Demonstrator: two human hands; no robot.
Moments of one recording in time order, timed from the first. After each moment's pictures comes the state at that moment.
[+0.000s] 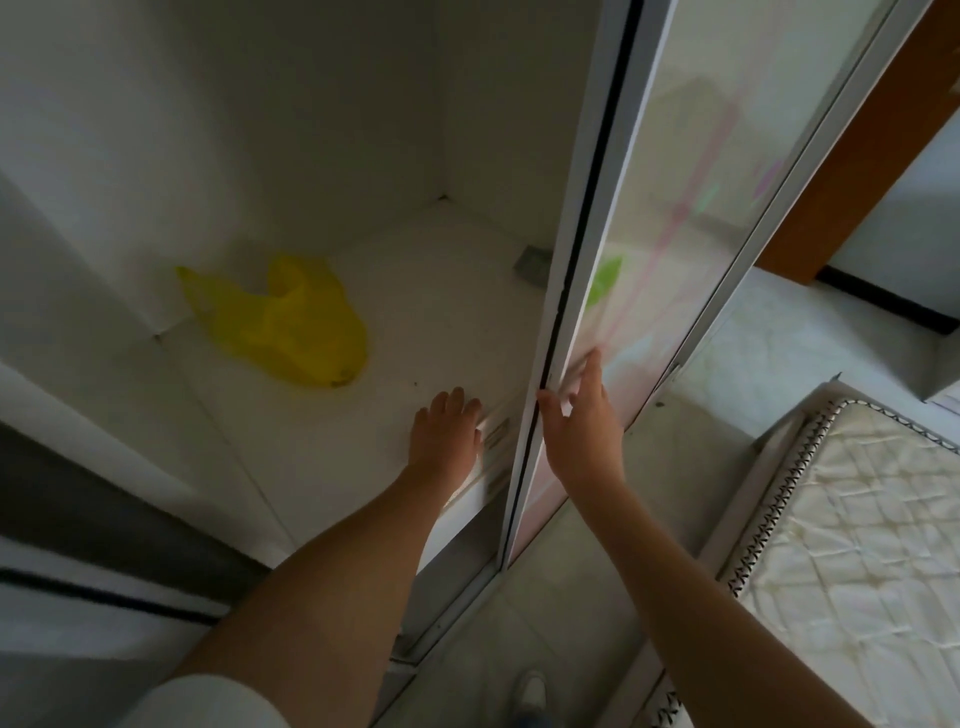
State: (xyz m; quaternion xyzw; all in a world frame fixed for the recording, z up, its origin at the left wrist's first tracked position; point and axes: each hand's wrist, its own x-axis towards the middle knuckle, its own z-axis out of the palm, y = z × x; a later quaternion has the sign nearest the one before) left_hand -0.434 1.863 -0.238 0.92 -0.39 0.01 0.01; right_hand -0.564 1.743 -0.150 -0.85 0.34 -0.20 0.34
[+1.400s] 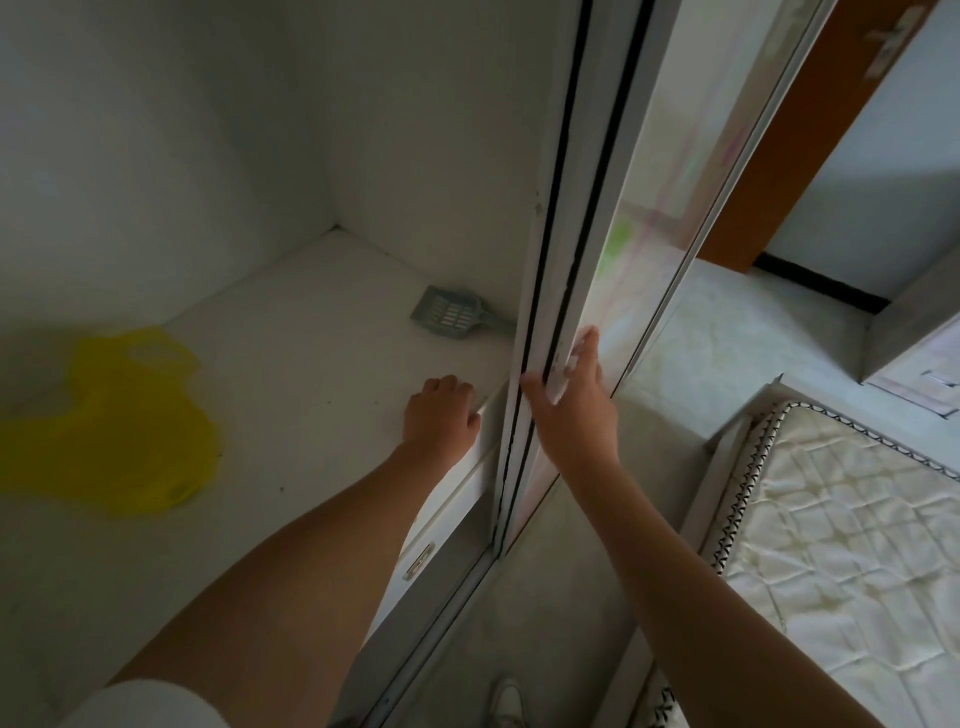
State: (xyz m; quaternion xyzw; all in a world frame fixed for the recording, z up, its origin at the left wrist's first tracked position) left_hand -0.369 1.658 -0.226 0.90 -0.43 0.00 0.06; right_hand -0.507 1.553 -0.163 -0.83 0.38 -0.23 0.33
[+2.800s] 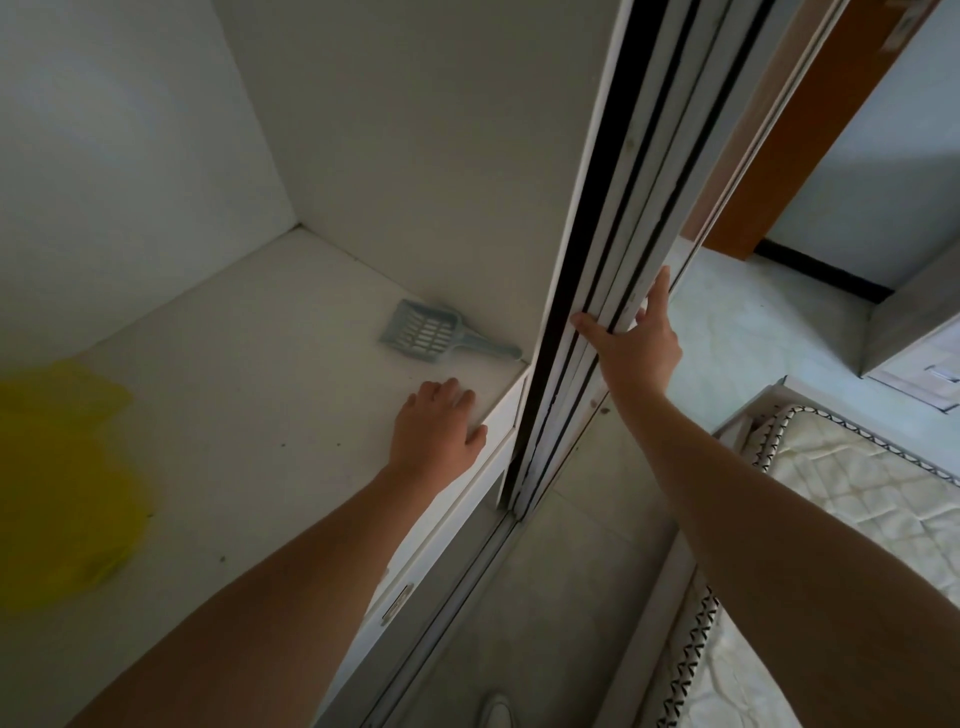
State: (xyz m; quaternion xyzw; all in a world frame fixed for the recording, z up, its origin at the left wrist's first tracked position) left_hand -0.339 1.611 -0.248 0.88 -0.47 0.06 0.04; right_hand -0.445 1.385 -0.181 -0.75 0.46 -0.33 0.33
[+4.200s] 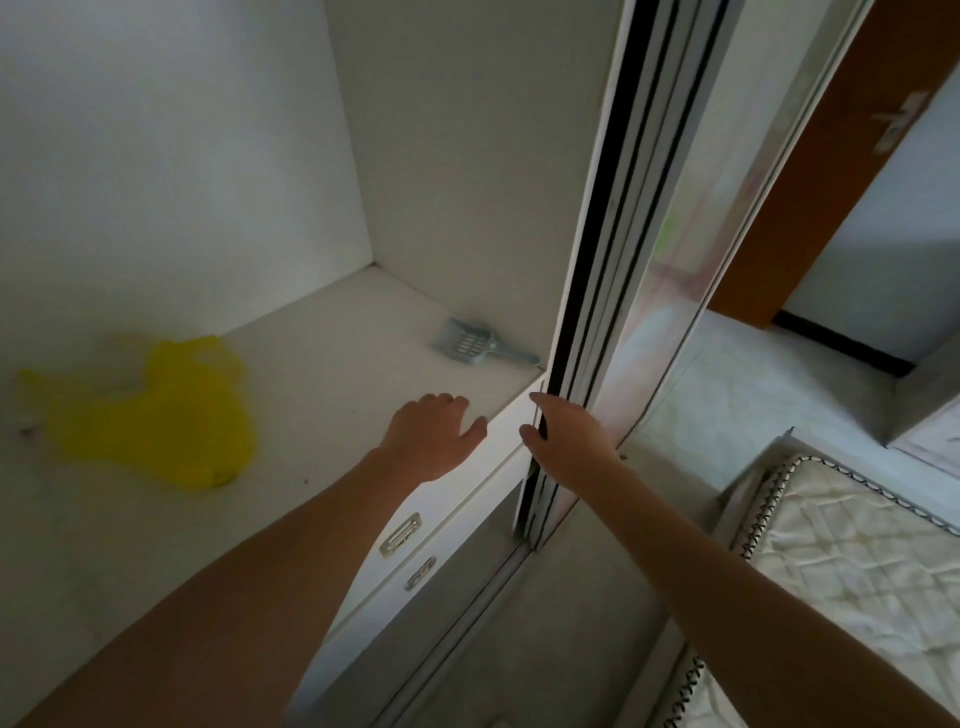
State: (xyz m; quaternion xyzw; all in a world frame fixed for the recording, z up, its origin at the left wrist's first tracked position) left_hand -0.397 1.699 -0.153 0.90 -0.43 -0.01 0.04; right_hand -0.533 1.542 -0.137 -0.94 0.25 -0.02 0.21
